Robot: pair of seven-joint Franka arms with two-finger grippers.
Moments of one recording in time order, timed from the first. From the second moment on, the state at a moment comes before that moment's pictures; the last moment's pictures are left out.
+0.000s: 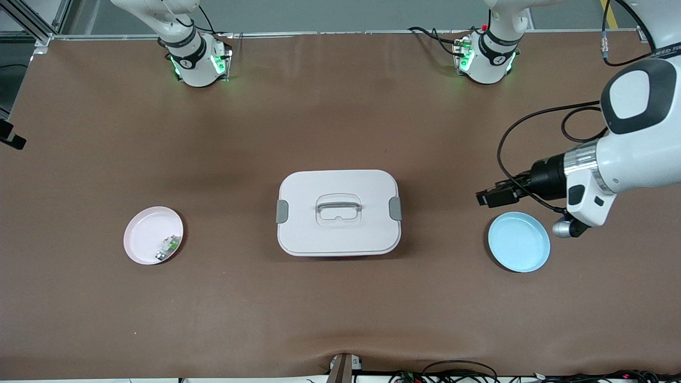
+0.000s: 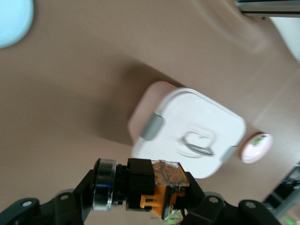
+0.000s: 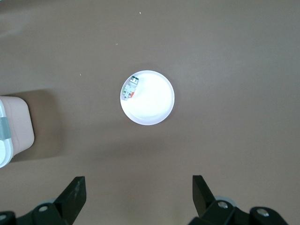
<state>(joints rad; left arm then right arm) 0.12 0.31 -0.35 -1.47 -0.47 1.78 -0.67 -0.12 0.07 -0.10 -1.40 0.10 1.49 -0.11</state>
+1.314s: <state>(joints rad) -0.19 0.40 -0.53 -1.48 -0.52 2.31 -1.86 0.03 0.10 -0.08 -1.53 0.63 1.70 -0.11</state>
